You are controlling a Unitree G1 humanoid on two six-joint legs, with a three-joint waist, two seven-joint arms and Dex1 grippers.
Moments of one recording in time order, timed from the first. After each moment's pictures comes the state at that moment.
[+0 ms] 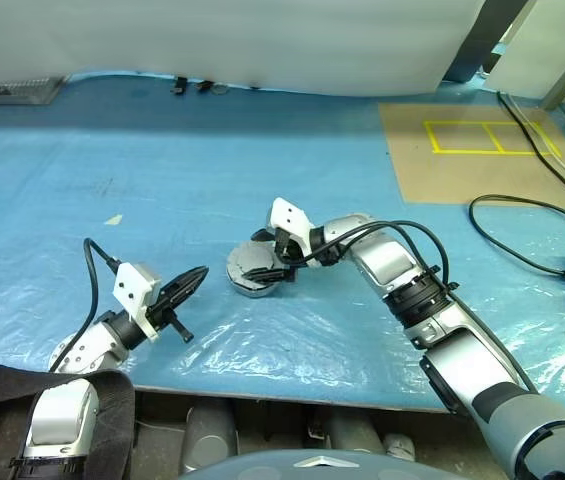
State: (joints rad) left arm 0.14 0.37 0.16 -0.28 -0.35 0.09 -0.78; right arm -0.77 -0.29 0.46 0.30 0.11 0.43 1.04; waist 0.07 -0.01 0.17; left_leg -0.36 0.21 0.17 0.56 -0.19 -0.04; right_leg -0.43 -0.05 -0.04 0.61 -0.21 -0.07
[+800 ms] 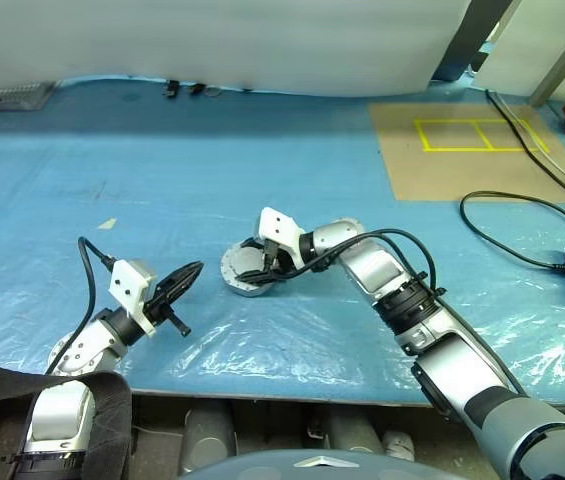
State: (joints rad) left arm 0.14 0.38 0.16 -0.24 -0.36 0.06 -0.75; right arm -0.75 -0.24 0.49 0.32 0.01 0.33 1.01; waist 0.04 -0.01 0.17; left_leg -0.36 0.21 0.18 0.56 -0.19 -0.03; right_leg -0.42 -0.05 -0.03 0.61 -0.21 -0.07
